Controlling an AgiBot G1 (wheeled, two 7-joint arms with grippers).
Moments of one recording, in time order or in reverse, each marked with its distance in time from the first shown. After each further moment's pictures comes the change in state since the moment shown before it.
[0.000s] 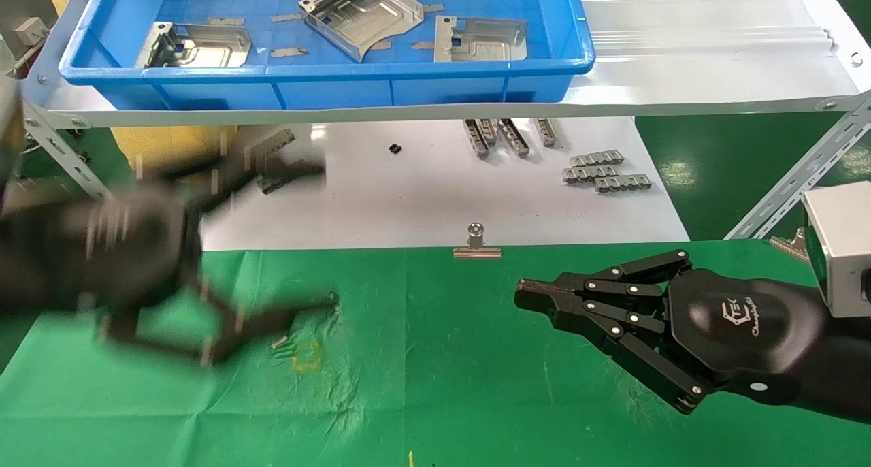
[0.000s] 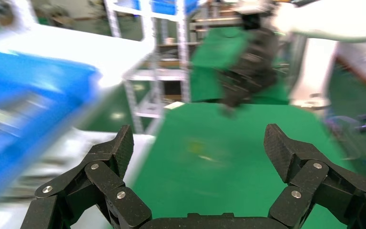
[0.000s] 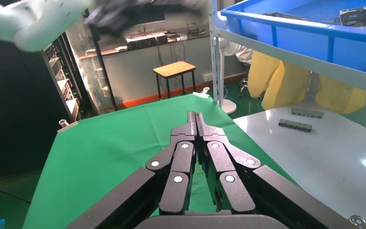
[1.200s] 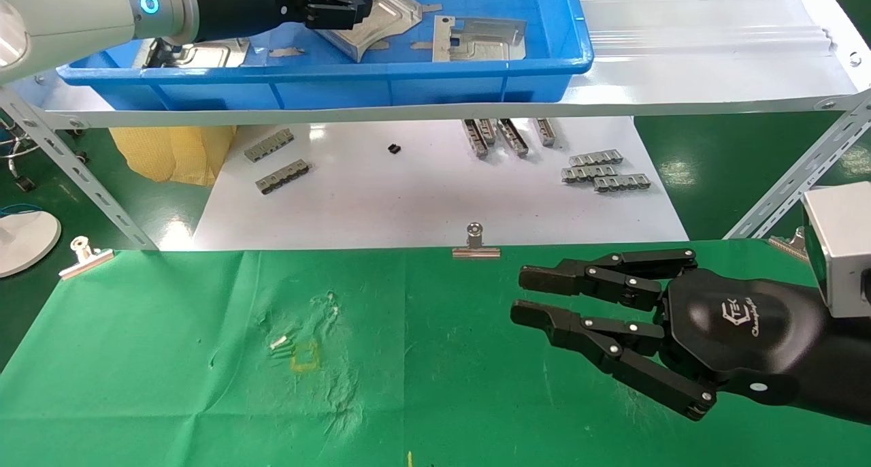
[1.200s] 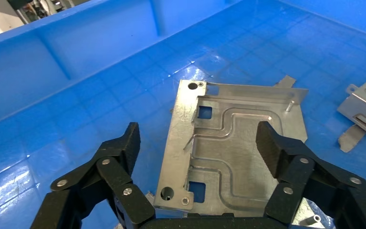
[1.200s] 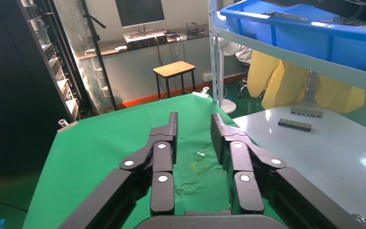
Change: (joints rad) left arm -0.651 0.610 0.215 1.079 0.501 -0.660 0.174; right arm 0.000 0.000 0.000 0.000 0.000 0.000 0.000
